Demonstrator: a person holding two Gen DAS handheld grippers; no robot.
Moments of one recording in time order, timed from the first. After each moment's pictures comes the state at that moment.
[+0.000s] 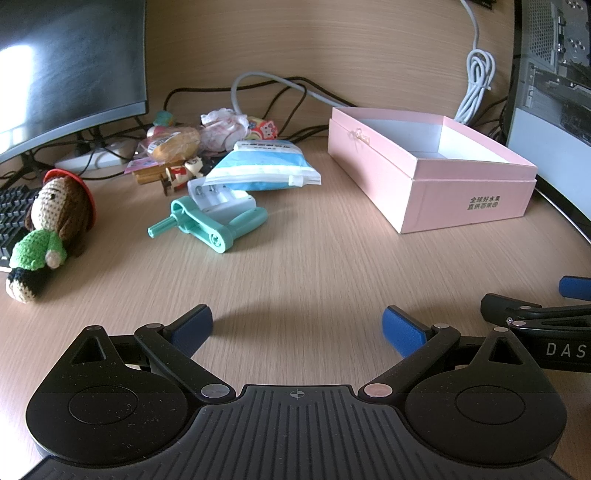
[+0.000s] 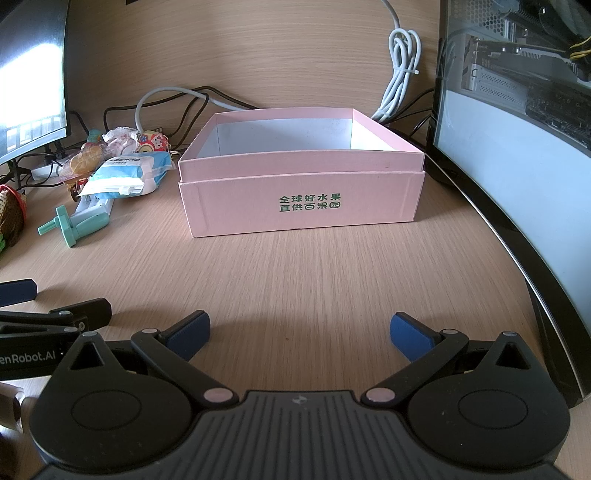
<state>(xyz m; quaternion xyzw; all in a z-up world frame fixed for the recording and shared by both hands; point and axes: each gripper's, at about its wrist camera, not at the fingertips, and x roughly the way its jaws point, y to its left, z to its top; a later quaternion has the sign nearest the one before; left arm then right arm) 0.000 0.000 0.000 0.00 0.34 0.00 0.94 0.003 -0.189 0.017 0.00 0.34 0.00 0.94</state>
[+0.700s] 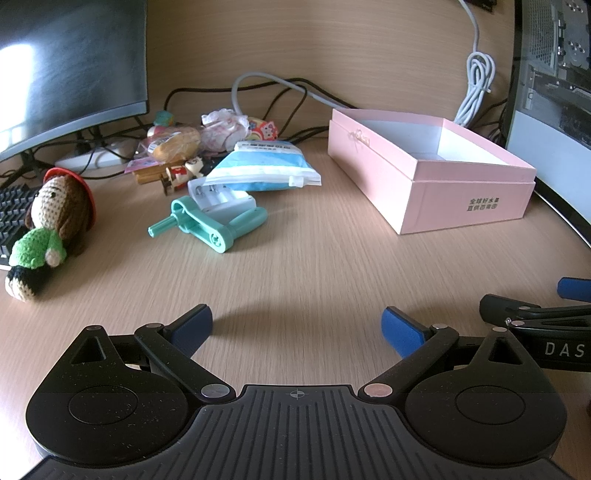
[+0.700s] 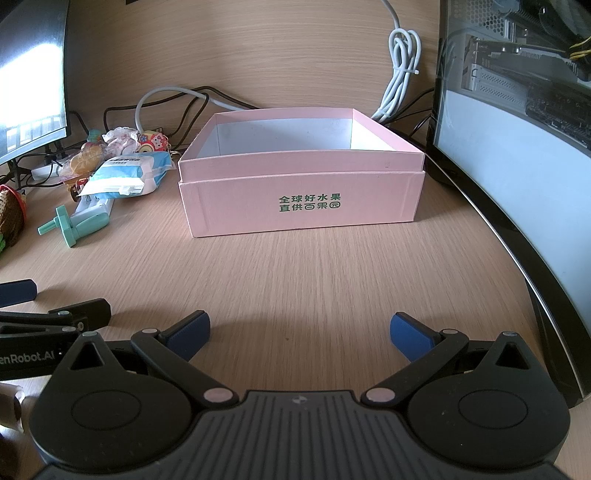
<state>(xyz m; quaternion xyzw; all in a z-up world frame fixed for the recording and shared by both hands) 0.000 0.000 0.000 0.00 0.34 0.00 0.94 0.003 -0.190 0.017 0.00 0.34 0.00 0.94</state>
